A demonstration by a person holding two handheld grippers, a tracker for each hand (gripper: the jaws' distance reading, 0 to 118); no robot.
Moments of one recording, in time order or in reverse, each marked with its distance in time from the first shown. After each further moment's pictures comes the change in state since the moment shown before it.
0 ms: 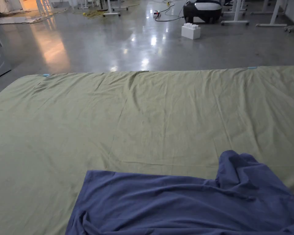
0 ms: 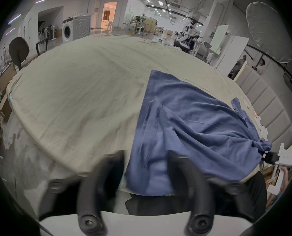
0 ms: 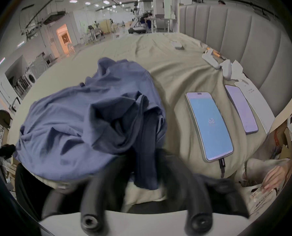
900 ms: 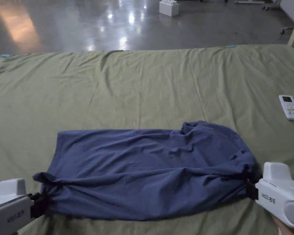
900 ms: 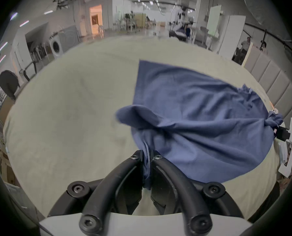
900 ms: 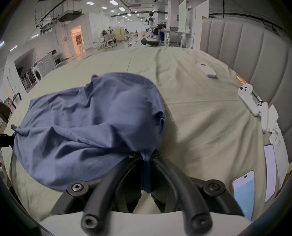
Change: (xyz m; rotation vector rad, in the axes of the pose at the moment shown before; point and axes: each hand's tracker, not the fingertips) left arm 0.046 0.099 -0.094 0.002 0.061 -0.196; right arm -0.038 0.120 -0.098 0.186 0.076 0.076
